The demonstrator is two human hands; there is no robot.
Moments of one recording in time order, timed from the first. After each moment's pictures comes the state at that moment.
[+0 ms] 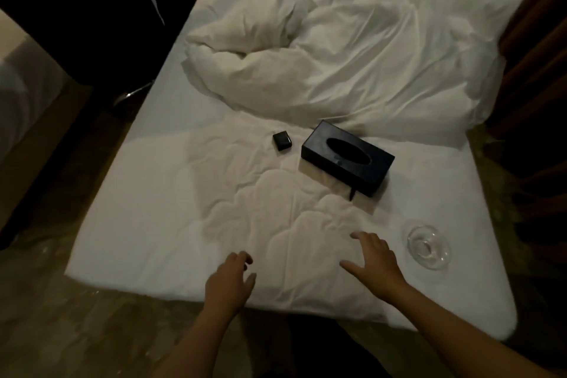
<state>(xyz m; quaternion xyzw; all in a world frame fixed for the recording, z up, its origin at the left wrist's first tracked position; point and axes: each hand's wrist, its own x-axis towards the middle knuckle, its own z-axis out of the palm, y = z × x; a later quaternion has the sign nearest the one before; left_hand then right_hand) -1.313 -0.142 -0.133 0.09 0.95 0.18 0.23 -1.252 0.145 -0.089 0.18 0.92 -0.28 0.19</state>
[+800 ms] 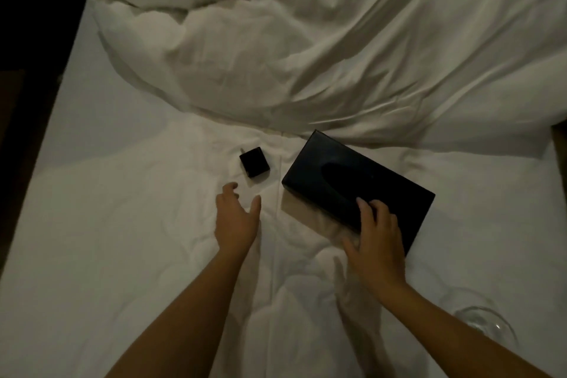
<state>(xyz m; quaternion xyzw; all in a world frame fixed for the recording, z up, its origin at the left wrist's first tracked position) -1.589 0.046 -0.234 -0.16 0.91 0.33 0.19 -1.472 0.241 -0.230 0.22 0.95 -0.20 0.06</state>
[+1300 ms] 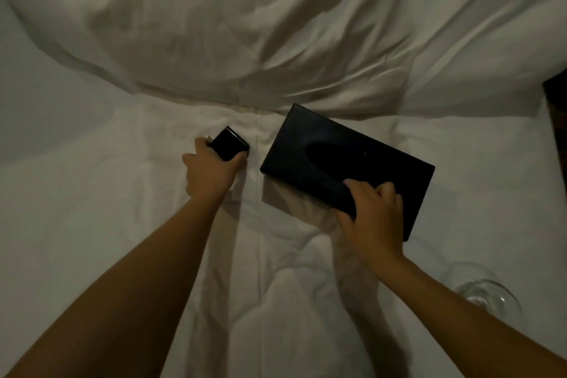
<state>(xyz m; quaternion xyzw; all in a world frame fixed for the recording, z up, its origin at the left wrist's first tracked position) -1.672 0.067 -0.283 -0.15 0.92 0.27 0.23 -1.492 0.250 -0.259 0.22 0.96 -0.16 -0.05</state>
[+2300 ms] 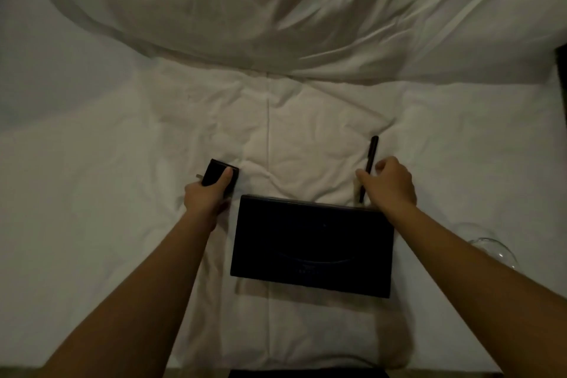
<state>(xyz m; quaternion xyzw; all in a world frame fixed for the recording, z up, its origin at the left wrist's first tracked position) -1.588 -0.011 -0.298 -0.38 0.72 0.52 0.27 -1.481 0.265 -0.261 0.48 0.80 -0.33 0.16</state>
